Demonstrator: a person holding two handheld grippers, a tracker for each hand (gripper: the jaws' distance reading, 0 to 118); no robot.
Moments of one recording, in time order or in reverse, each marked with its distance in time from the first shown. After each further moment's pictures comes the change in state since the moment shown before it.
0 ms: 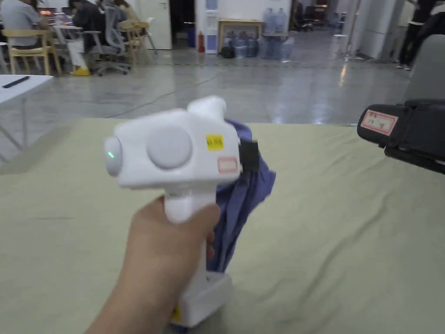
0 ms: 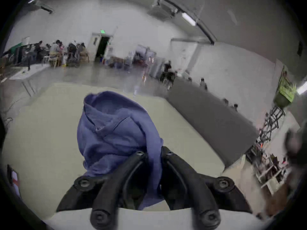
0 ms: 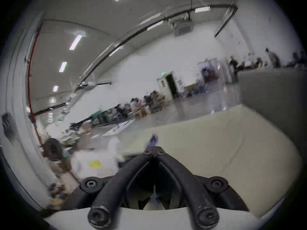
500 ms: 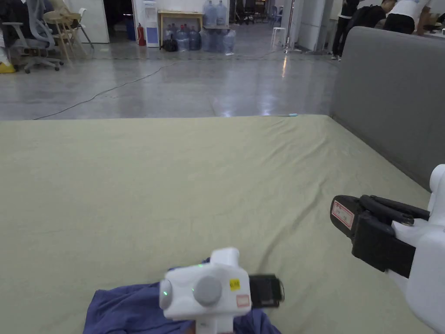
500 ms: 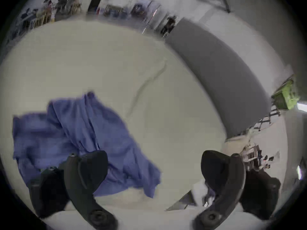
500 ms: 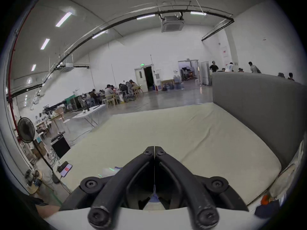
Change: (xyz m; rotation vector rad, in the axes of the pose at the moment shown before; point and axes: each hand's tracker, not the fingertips) left arm 0.012 -0.152 -0.161 -0.311 -0.130 0.141; right arm 0.062 -0.076 0.015 -0.142 -0.229 0.101
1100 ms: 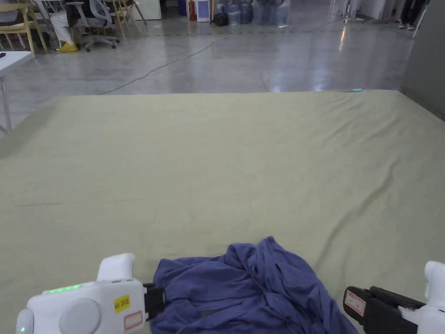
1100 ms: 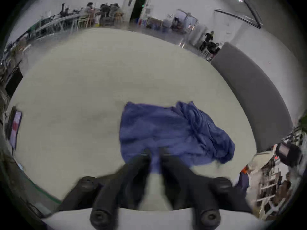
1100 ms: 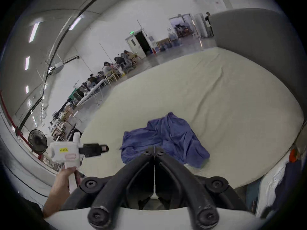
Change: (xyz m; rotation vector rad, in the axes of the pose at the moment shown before) left arm -0.170 -0.039 0.163 0.072 0.420 0.145; right arm 0.003 -0.111 -0.088 -0.383 0.076 -0.260
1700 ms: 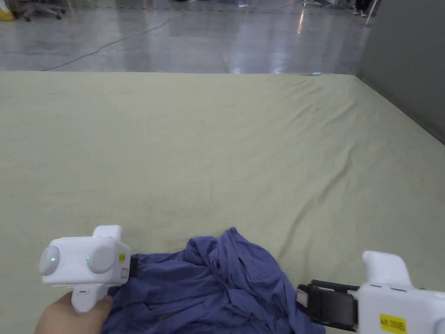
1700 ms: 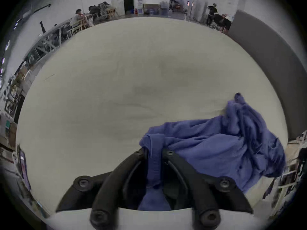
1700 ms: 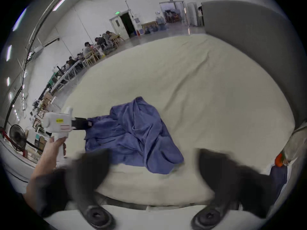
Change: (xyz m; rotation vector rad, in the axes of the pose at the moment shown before) left arm -0.002 0.061 -0.155 -0.146 0.176 -0.156; right arm 0.058 0.021 -0.087 -0.214 -0.188 0.016
